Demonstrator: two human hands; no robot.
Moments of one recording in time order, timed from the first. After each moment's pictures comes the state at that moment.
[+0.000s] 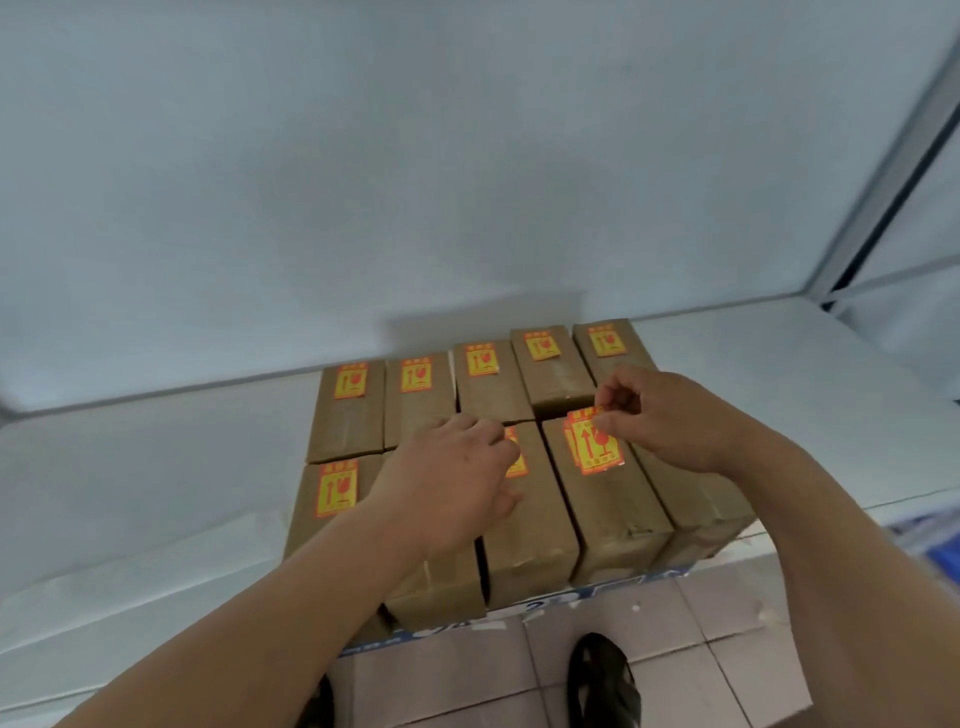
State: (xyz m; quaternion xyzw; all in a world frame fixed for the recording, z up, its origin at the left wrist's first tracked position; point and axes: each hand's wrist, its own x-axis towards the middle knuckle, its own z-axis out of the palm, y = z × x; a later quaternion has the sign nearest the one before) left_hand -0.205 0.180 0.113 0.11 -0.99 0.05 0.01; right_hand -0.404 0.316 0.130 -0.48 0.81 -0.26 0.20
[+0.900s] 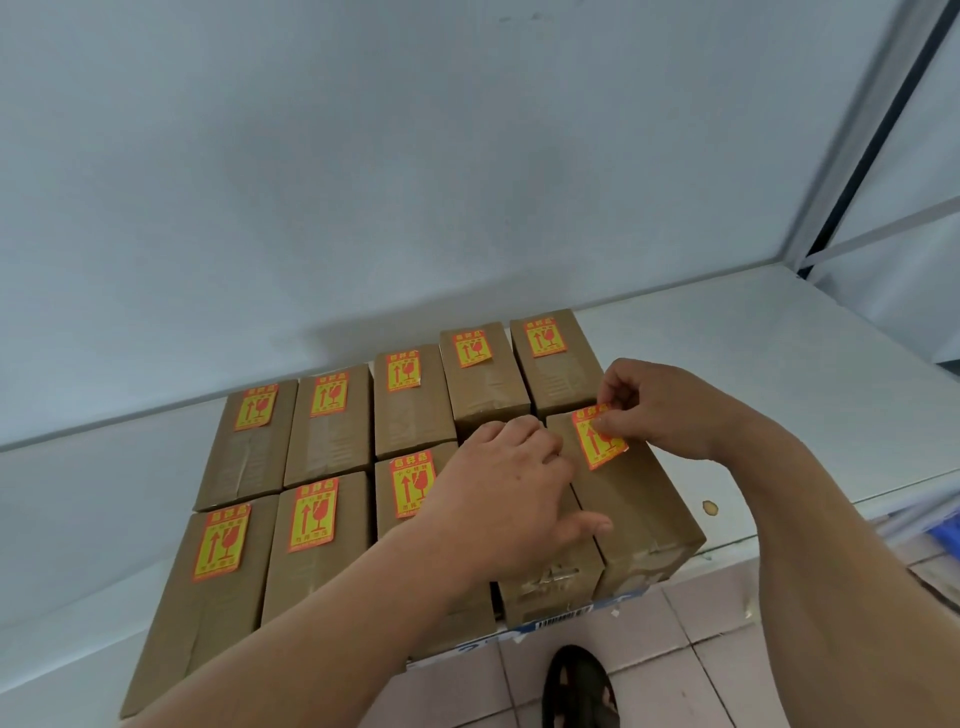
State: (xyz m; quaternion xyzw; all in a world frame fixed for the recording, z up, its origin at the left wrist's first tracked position) left_hand -0.316 0.238 0.090 0.07 -1.00 0.05 -0.04; right_hand -0.506 0.337 0.082 -0.44 0.81 -0.29 0.24
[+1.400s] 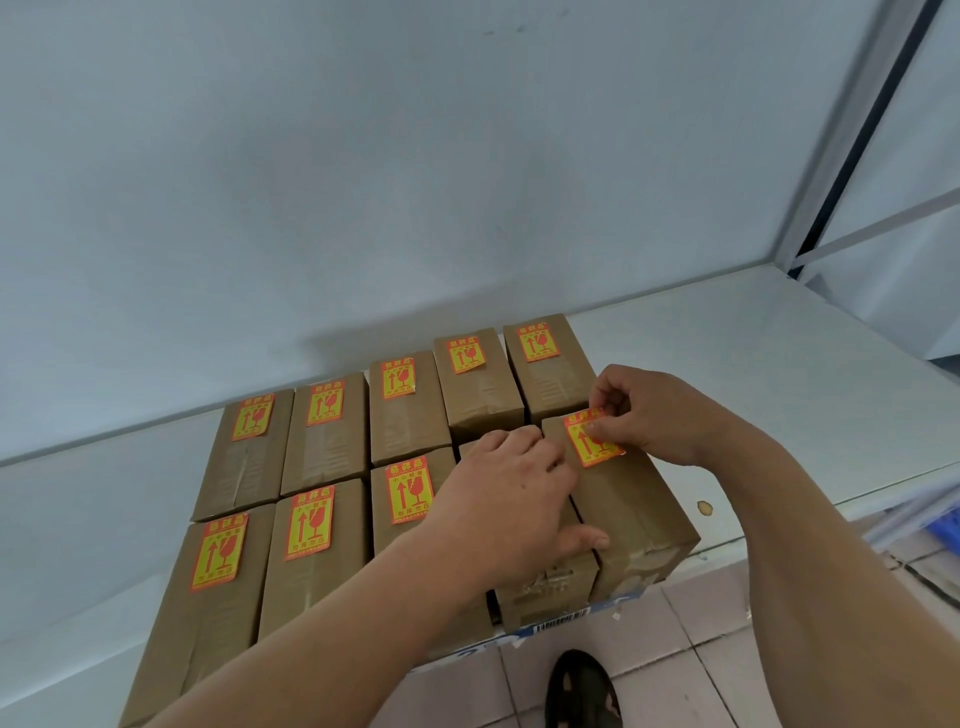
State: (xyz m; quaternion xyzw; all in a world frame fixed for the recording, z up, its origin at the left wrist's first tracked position) left_hand -0.320 0.241 0.083 0.04 -1.00 0.07 -0.04; right_hand -0.507 0.338 0.072 -0.44 0.82 -0.30 0.23
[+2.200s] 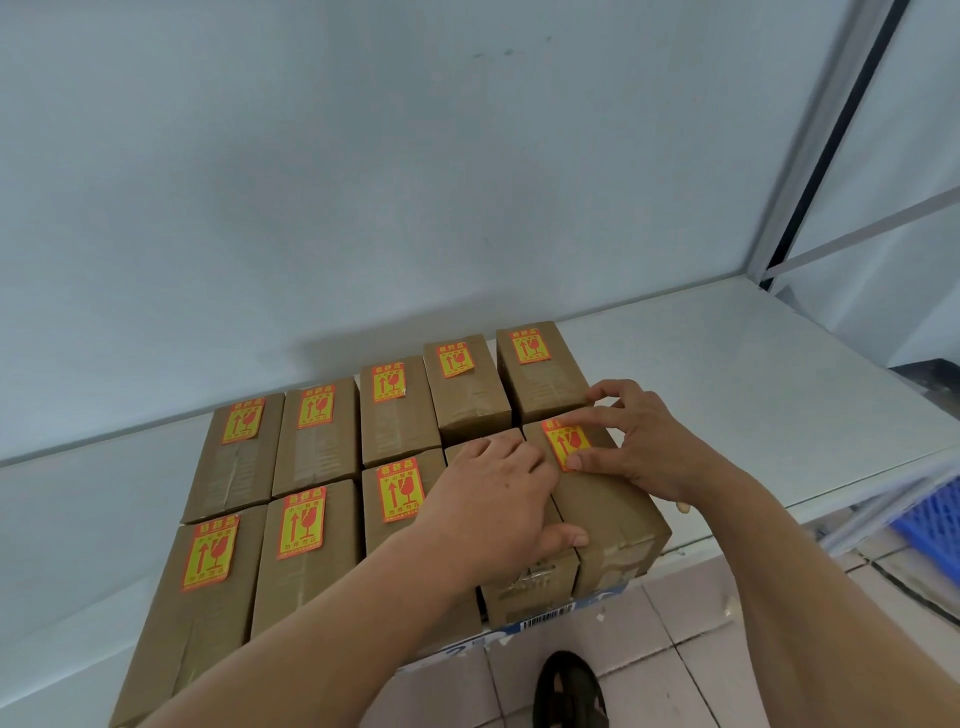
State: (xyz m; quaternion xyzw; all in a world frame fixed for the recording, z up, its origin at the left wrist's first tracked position) left_hand -0.316 0.244 0.085 0.06 -0.99 0.04 -0.07; right_hand -0.493 0.360 0.053 -0.45 0.83 -0.28 0.20
